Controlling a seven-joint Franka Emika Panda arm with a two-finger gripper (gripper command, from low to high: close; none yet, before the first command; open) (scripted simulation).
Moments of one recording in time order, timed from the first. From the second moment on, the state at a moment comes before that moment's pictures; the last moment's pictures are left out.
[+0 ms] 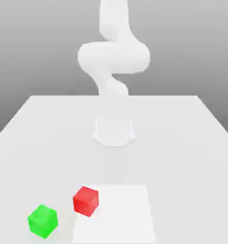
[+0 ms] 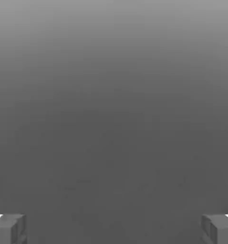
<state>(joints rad) -0.02 -0.71 0.00 -2.35 0.00 2.35 0.83</state>
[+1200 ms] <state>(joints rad) -0.17 0.21 -0.02 -2.71 0.02 2.91 1.05</state>
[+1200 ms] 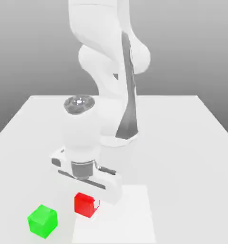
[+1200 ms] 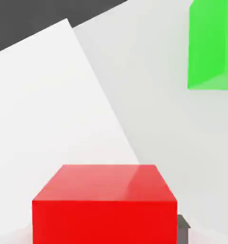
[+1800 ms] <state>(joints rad) -0.31 0.28 -0.07 -2.46 0.05 2.74 0.94</state>
